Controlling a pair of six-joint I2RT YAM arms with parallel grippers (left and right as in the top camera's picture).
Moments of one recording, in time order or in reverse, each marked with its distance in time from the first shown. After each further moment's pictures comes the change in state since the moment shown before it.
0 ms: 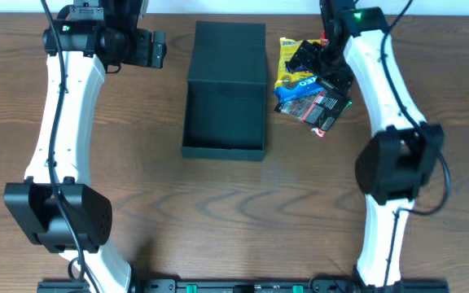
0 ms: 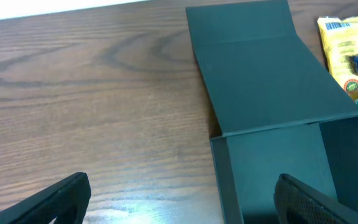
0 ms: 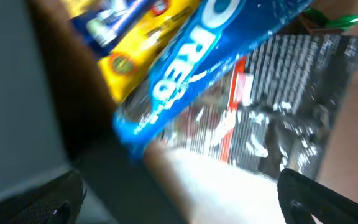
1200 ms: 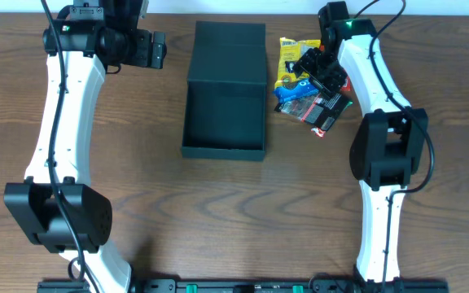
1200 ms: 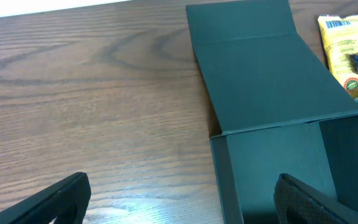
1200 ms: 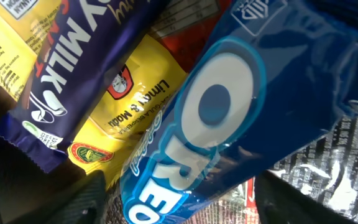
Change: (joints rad) left arm 0.000 0.000 0.000 -0.004 0.000 0.000; right arm -0.030 0.147 0.011 0.132 0.003 0.101
